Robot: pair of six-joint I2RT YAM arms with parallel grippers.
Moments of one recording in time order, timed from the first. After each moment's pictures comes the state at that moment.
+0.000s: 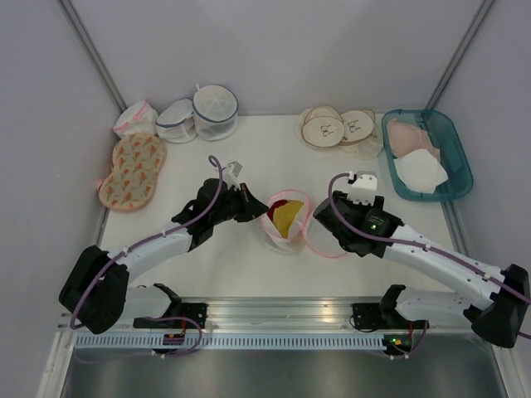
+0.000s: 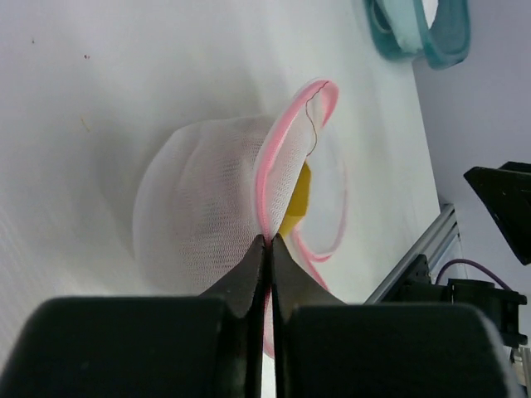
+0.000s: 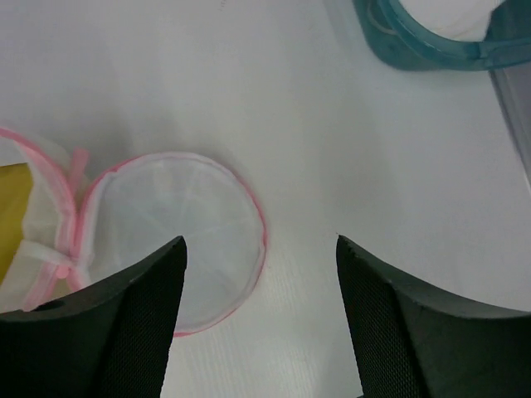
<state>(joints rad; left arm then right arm) -0.60 1.29 0.64 0.21 0.24 -0.74 0.91 1.14 0.97 -0.99 0.94 0.91</state>
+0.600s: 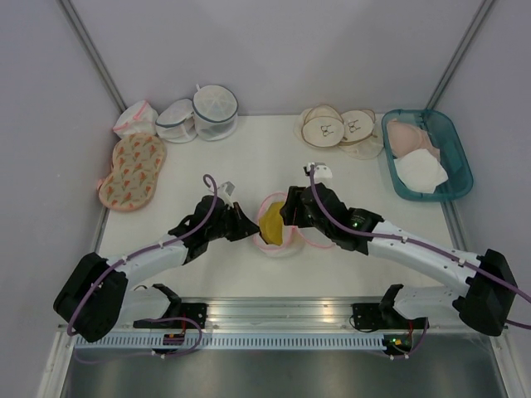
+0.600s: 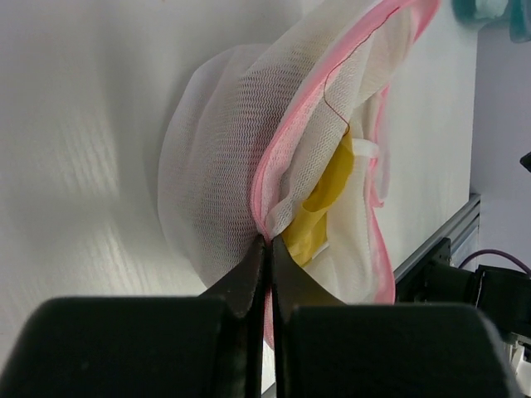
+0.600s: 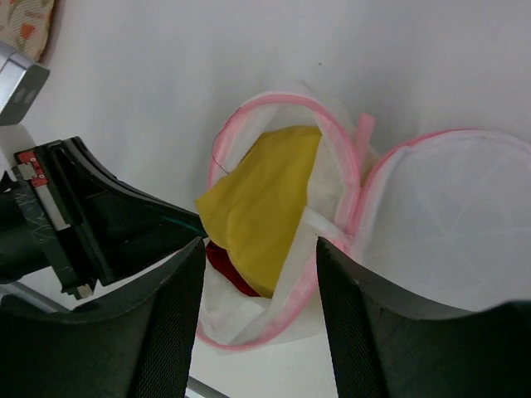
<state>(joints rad) -0.60 1.21 0.48 0.17 0.23 -0.82 0.91 1.21 0.91 -0.32 0.35 0.69</state>
